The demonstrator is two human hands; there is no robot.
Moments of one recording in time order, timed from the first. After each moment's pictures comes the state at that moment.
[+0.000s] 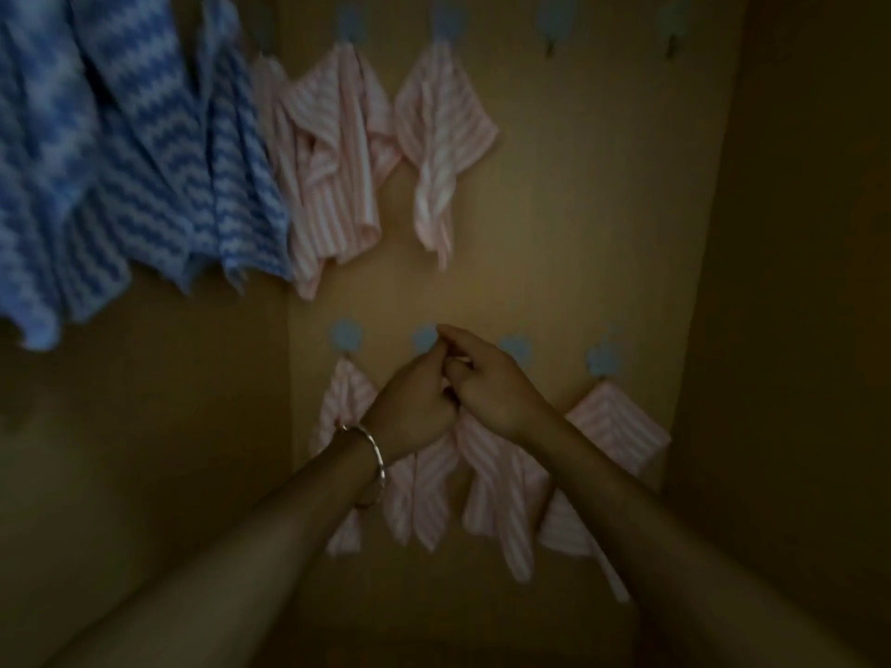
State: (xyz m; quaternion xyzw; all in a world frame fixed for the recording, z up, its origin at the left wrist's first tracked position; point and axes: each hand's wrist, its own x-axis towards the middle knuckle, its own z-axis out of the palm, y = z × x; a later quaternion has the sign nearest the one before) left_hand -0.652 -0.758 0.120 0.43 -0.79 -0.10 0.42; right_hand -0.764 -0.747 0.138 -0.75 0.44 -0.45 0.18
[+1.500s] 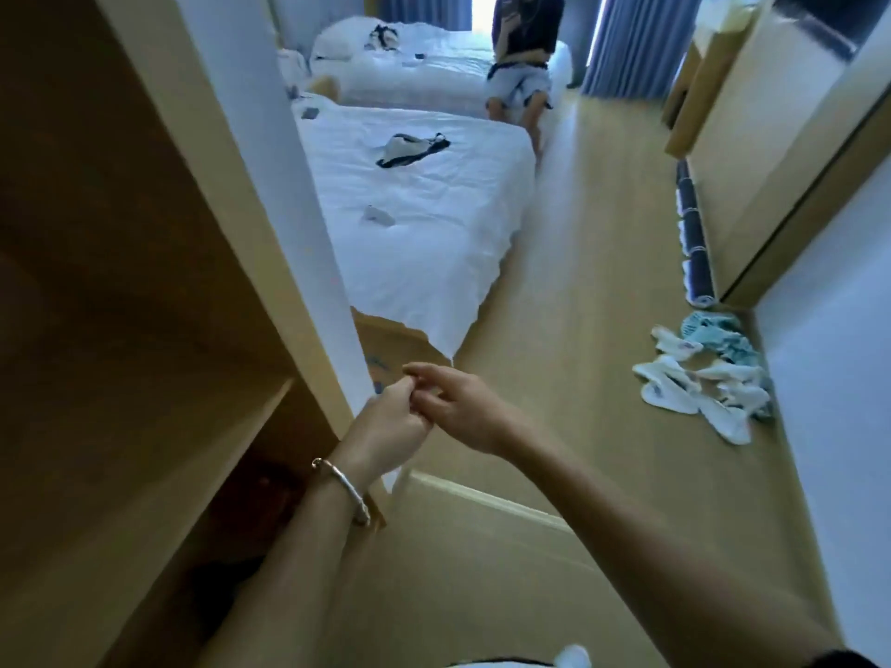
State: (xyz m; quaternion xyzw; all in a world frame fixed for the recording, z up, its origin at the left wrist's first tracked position) left_hand -0.776 -0.260 -0.168 0.07 -0.90 -0.41 -0.09; right_hand -0.820 -0.134 -0.175 -0.22 0.84 -0.45 0.21
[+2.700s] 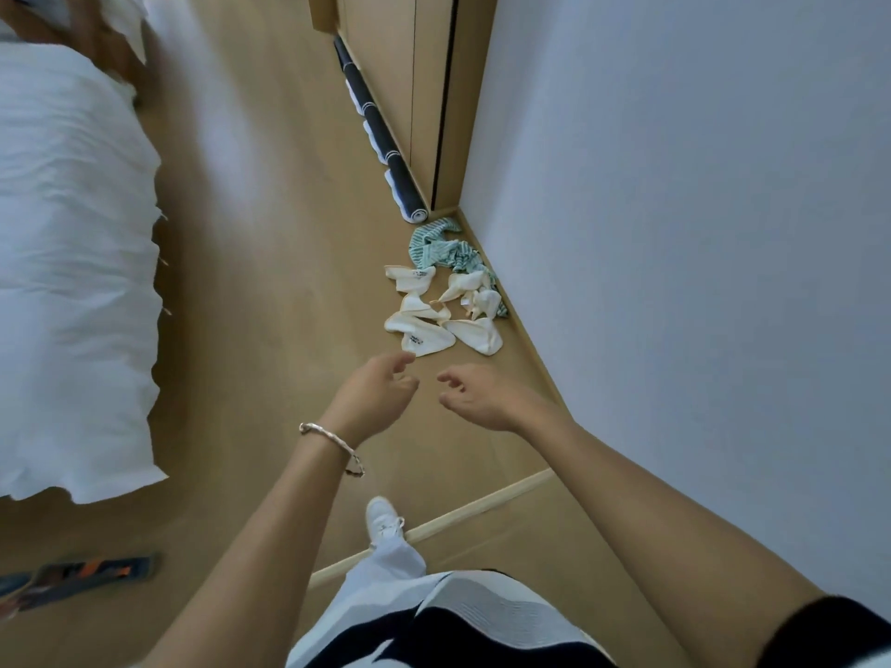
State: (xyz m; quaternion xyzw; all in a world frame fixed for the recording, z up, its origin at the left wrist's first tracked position) left_hand -1.157 0.194 -0.253 -0.16 -0.87 -0.34 -0.32; right_hand -1.090 0.343 -0.259 0.17 0.90 -0.31 0.26
